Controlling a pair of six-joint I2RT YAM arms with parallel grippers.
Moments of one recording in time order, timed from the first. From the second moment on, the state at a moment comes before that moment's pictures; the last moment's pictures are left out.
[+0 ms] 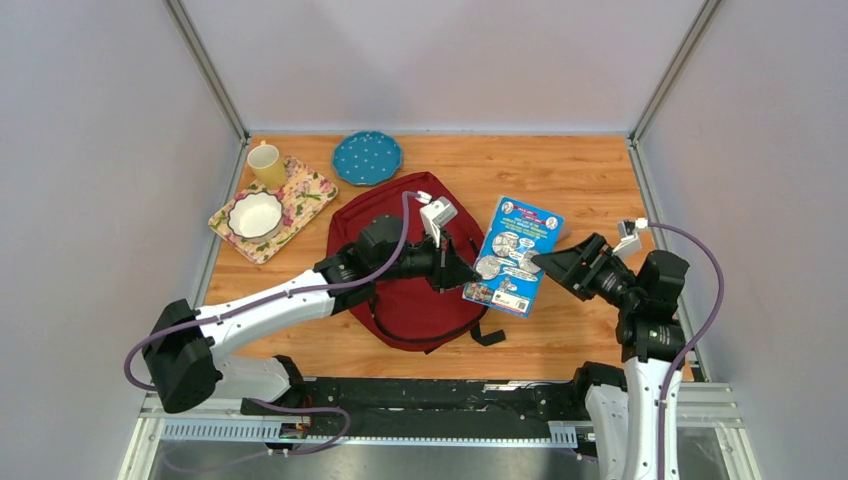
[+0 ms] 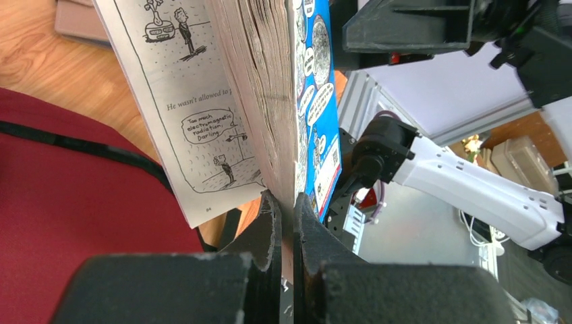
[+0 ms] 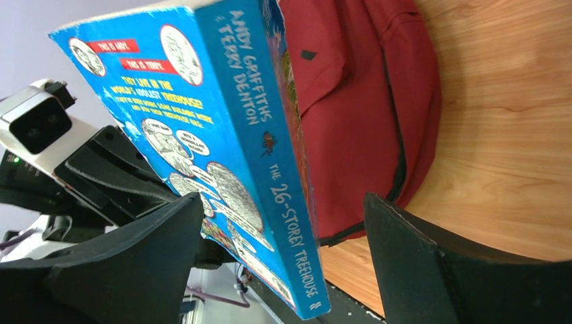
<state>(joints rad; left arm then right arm) -0.94 1.28 0.92 0.13 0.39 -0.51 -0.23 0.53 0.63 -0.50 -0.87 0.75</state>
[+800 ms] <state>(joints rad) -0.93 1.22 0.77 0.36 0.45 -0.66 0.10 0.58 0.50 -0.11 -0.92 0.96</state>
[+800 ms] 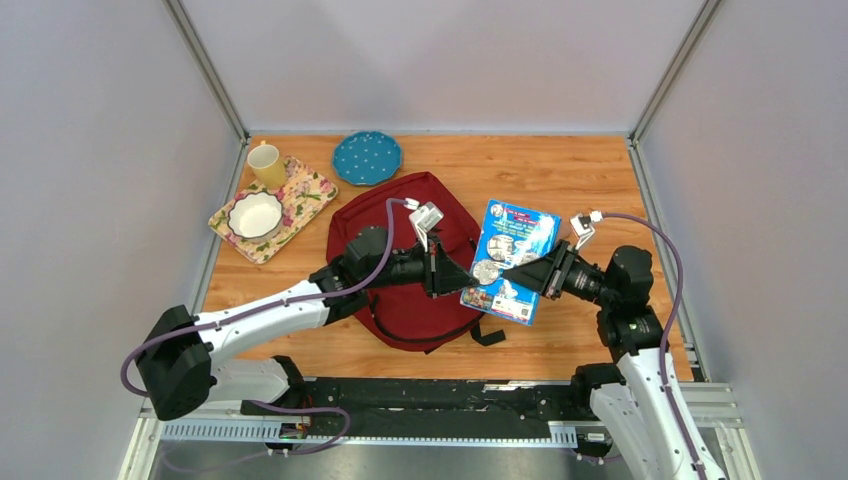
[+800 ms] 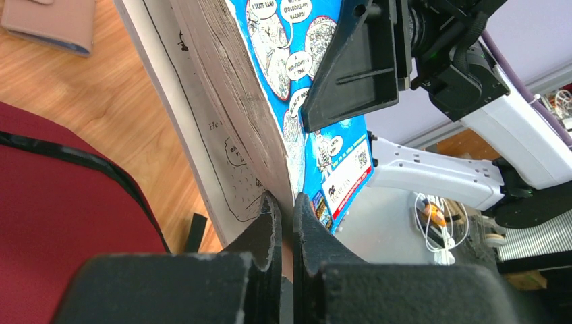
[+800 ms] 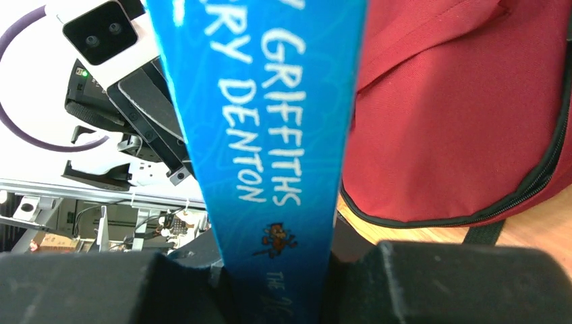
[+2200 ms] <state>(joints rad) -0.74 1.30 0.66 0.84 0.56 -0.99 0.41 0.79 0.58 0.03 -1.04 0.88</state>
